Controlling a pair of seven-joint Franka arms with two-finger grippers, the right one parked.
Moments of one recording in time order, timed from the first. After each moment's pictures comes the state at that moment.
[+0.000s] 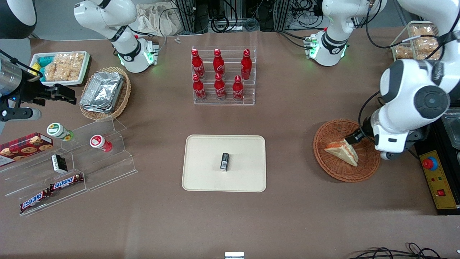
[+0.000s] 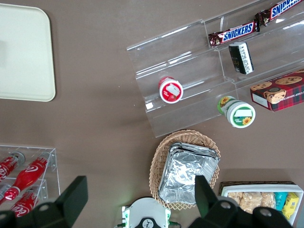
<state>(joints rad) 0.04 0.18 -0.17 -1.90 0.08 1.95 -0.81</state>
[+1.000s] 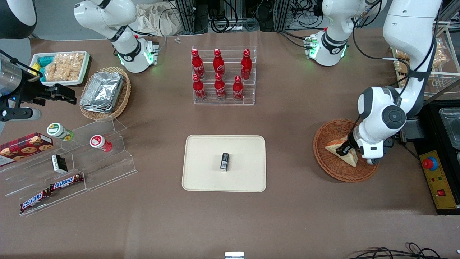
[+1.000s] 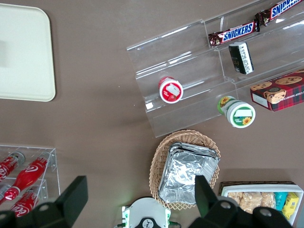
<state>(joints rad) 0.04 0.33 -0.10 -2.17 0.08 2.46 -0.93</state>
